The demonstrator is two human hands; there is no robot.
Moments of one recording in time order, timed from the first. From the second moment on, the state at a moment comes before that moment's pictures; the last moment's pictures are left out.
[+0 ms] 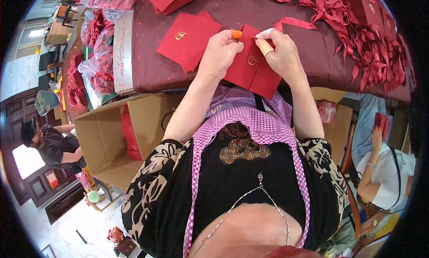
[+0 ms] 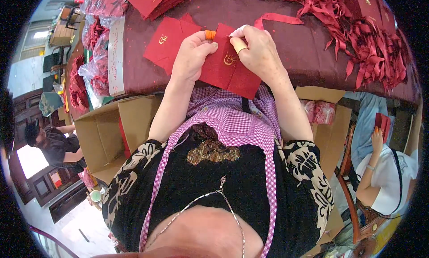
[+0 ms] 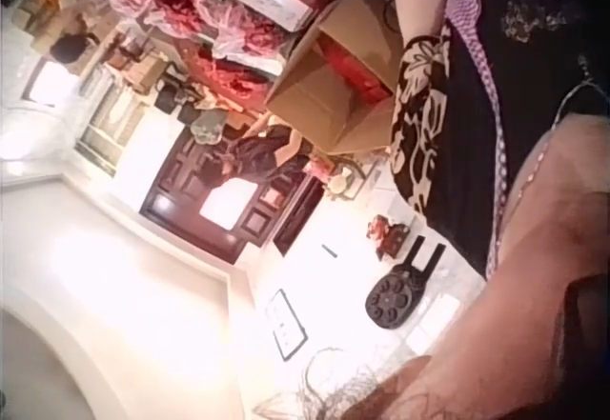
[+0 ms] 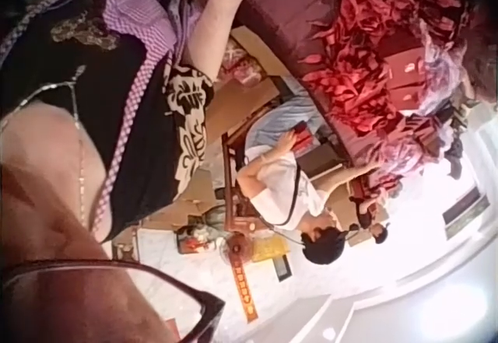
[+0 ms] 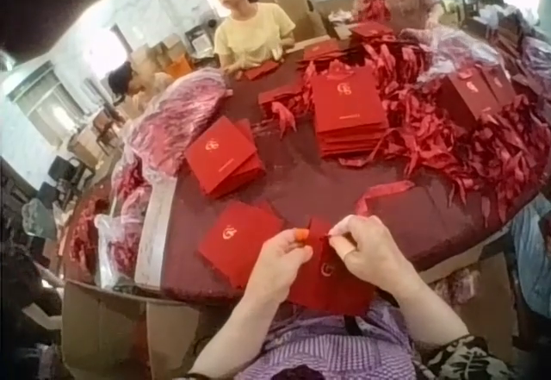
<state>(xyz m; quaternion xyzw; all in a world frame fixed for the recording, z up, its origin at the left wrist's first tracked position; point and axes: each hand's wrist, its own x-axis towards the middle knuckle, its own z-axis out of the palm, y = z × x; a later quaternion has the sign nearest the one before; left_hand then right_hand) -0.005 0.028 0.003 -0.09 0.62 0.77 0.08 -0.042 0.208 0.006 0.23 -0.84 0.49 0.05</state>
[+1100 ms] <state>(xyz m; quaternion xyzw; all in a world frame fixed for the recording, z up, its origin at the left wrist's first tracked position) 0.013 0.070 0.009 0.04 0.85 0.45 -0.29 -0.038 0.200 0.041 0.45 -0.87 0.16 0.15</state>
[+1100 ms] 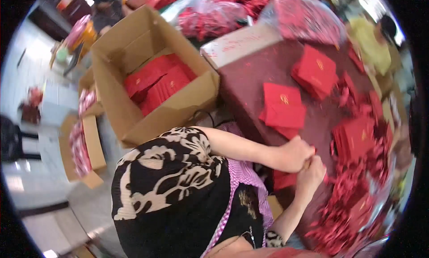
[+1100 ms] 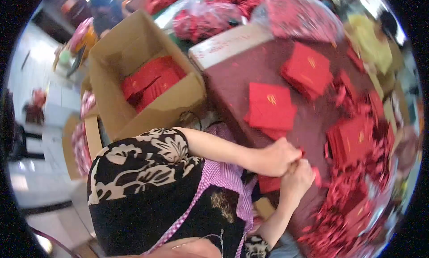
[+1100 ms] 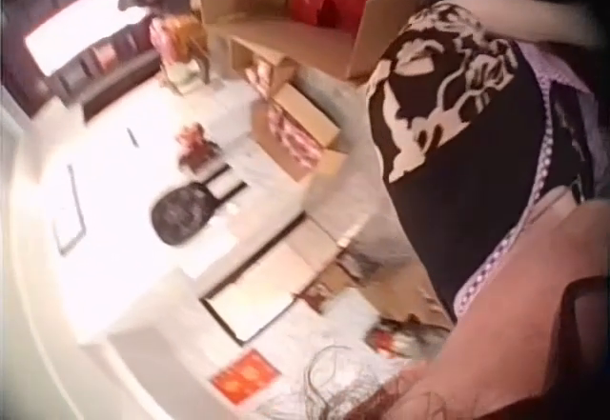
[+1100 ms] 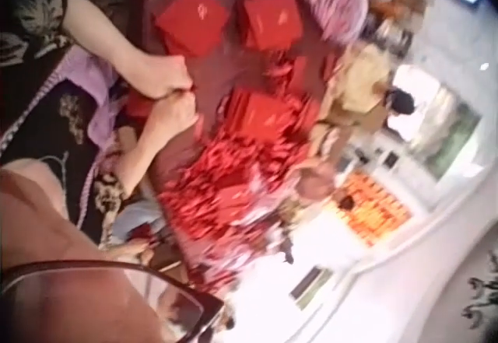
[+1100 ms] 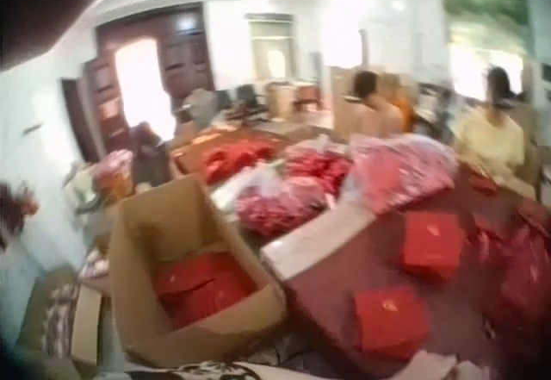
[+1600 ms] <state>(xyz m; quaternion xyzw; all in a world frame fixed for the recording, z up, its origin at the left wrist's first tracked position) 0.007 0.041 0.005 -0.03 0.81 0.52 -0.28 -0.050 0.175 0.038 0.38 -0.86 0.34 0.06</state>
